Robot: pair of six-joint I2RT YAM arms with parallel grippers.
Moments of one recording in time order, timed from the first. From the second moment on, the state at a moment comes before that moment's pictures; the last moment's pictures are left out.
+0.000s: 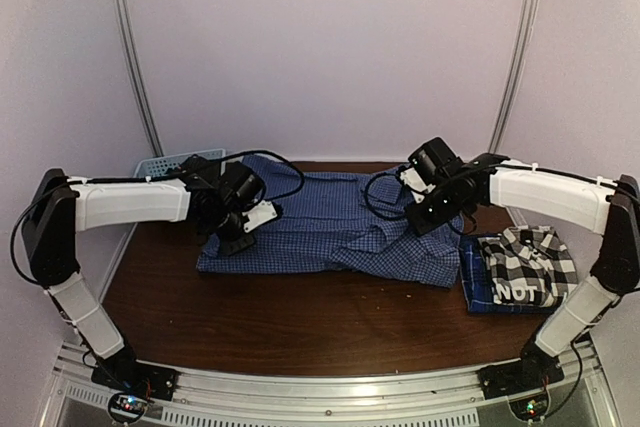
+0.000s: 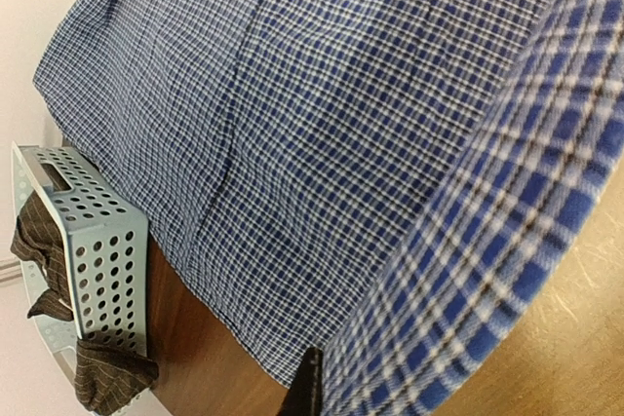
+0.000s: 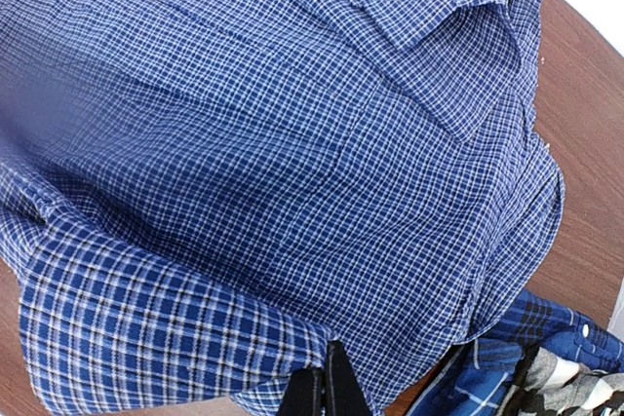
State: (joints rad) left arm -0.72 1.65 1.15 -0.61 -0.33 0.44; right arm 0.64 1.55 1.22 -0.70 0.21 0.12
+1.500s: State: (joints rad) left arm -0.57 1.82 1.25 -0.61 -0.37 0.26; right arm 0.52 1.93 1.49 -0.68 0.43 0.14
